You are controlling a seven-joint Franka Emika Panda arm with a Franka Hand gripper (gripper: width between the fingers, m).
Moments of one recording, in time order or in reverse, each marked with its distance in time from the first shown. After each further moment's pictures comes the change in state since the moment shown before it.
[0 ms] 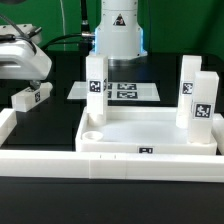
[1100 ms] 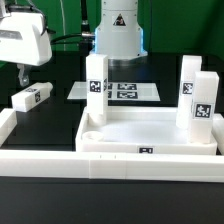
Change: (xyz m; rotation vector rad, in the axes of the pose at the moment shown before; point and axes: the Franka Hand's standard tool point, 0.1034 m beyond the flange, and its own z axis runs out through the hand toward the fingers) arm 0.005 0.003 -0.027 -0.083 0.563 0.060
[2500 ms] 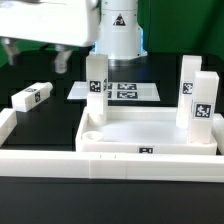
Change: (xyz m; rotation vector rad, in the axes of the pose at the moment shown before) arm 0.033 -0.071 -0.048 -0.043 0.177 0.002
